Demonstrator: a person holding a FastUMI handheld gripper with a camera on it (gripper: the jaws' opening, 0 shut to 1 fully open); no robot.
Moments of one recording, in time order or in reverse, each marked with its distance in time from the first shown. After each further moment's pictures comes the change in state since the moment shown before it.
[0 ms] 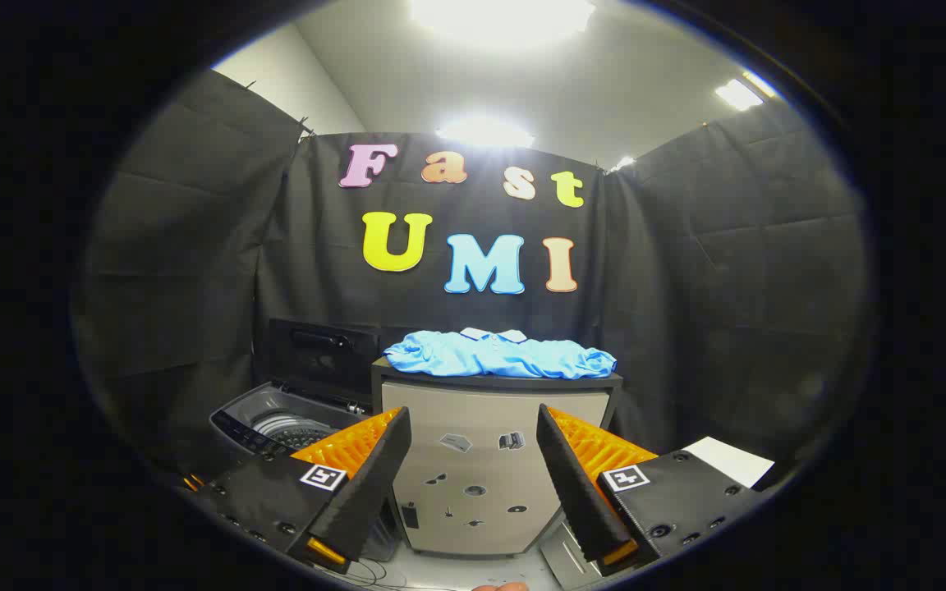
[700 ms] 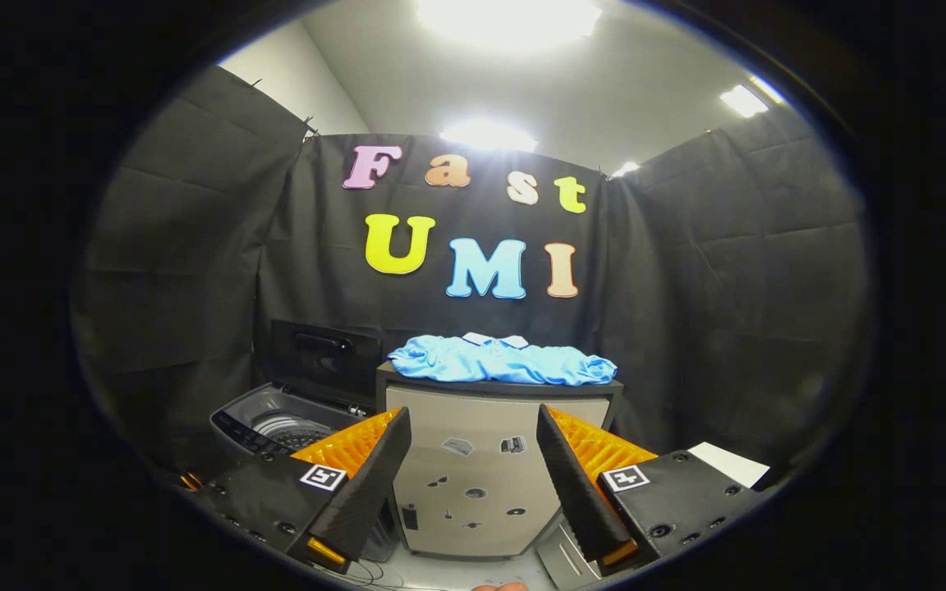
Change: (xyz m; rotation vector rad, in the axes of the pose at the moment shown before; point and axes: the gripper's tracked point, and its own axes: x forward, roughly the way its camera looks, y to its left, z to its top) arm -0.003 0.005 0.007 -0.007 -0.007 -0.010
